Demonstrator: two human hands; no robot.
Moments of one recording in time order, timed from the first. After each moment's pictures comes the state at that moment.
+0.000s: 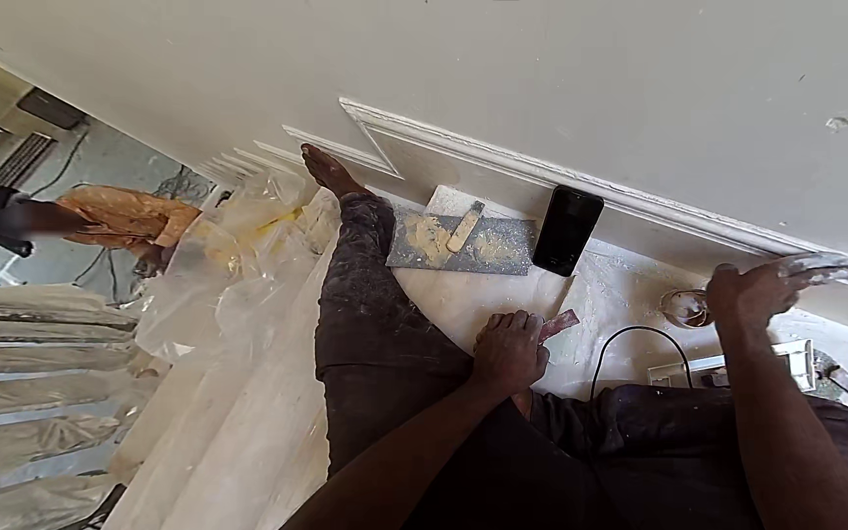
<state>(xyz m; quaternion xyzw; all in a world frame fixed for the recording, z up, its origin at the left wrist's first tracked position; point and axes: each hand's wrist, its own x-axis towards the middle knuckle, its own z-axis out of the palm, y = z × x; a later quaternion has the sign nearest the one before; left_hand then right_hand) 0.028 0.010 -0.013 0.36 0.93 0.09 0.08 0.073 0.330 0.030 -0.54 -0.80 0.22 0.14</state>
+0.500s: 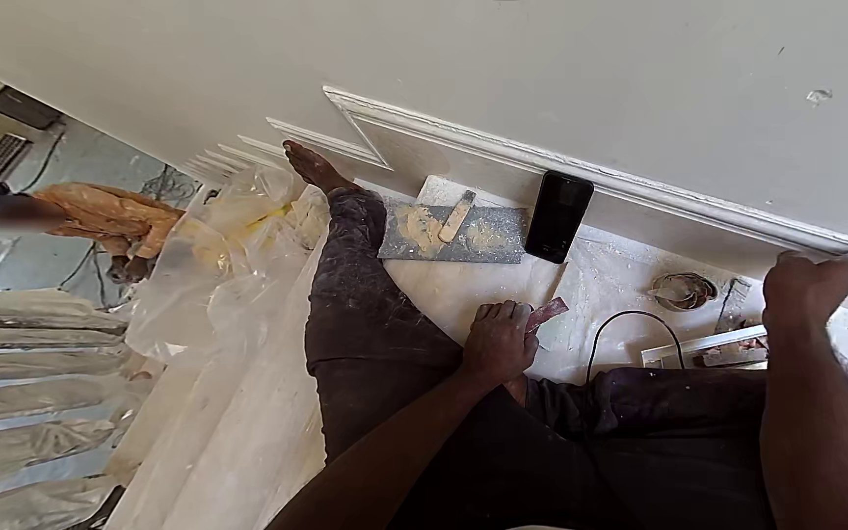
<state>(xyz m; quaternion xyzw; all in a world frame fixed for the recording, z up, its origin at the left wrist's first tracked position) 0.030 0.001 -0.009 0.36 0.92 0.13 0.06 0.112 0.378 0.034 -0.56 -0.72 0.31 0.26</state>
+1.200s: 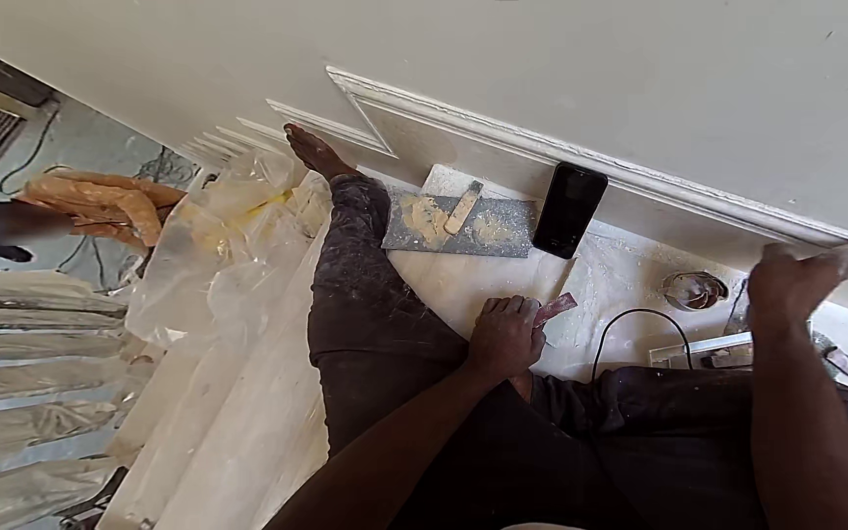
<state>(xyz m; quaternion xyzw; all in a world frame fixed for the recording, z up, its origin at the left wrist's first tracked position) 0.024 0.001 -0.009 0.36 0.92 0.13 0.09 0.094 0.352 0.029 -0.52 -0.75 0.31 0.28</state>
